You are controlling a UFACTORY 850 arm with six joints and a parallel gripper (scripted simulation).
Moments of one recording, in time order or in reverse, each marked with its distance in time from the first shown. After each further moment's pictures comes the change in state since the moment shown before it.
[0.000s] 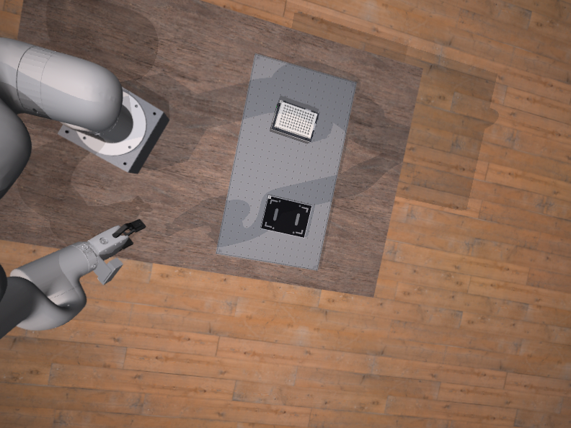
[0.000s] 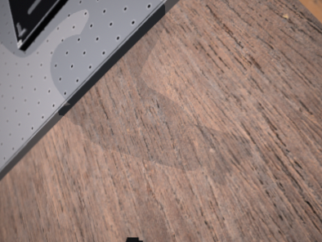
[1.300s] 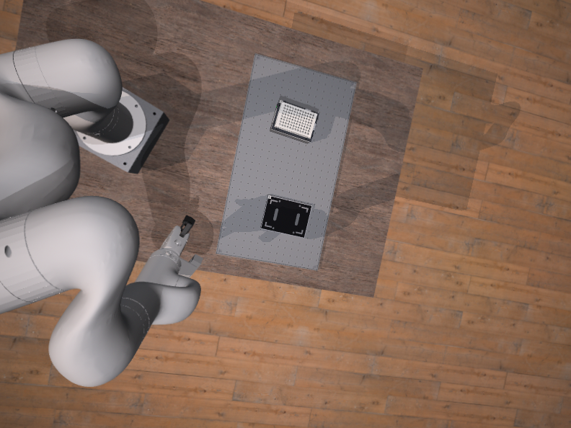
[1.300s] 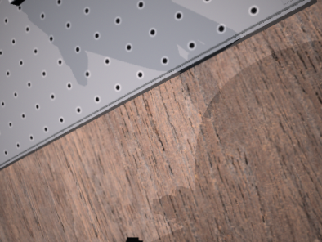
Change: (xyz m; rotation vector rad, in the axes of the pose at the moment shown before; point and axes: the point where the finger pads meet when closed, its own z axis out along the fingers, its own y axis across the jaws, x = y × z) arm 0.086 -0.082 0.077 -0.129 -0.396 -0.067
